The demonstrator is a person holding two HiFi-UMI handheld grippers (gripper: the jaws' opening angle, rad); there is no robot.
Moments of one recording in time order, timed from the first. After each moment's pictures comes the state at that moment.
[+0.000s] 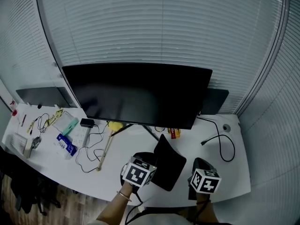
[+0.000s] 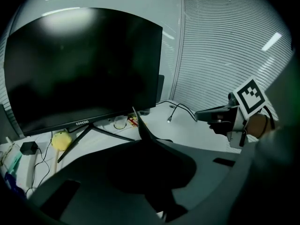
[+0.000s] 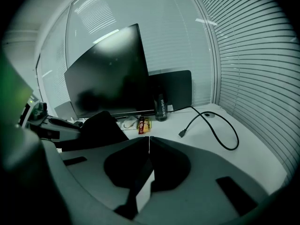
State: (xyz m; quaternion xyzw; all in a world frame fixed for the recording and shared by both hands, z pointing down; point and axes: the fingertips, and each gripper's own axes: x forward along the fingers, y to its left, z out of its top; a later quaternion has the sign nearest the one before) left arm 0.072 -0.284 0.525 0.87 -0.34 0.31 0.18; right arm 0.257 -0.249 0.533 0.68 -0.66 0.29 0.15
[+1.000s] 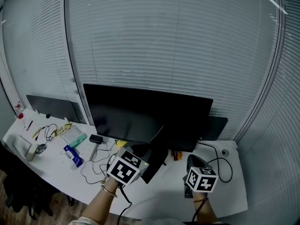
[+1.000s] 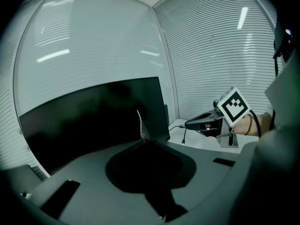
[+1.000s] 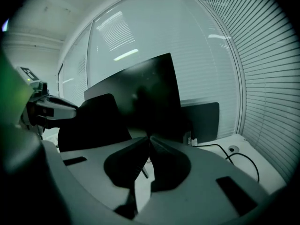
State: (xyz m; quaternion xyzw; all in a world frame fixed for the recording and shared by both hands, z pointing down) left arm 0.023 -0.322 0.359 0.89 -0.37 0.26 0.00; right arm 0.198 -0.317 0.426 0.64 -0.74 0.18 0.08
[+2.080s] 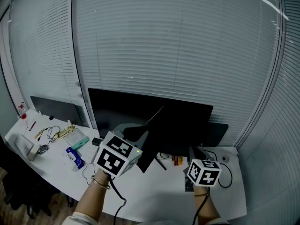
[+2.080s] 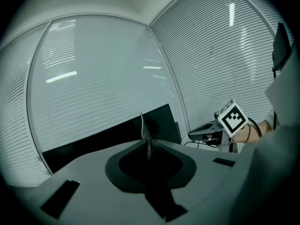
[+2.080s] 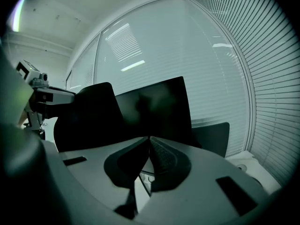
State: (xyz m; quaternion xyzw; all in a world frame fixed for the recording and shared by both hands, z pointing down) left arm -0.001 -0.331 0.245 0.88 -0.42 0.20 -0.08; right arm 0.184 -0.344 0.352 0.62 -0.77 0.13 0.04
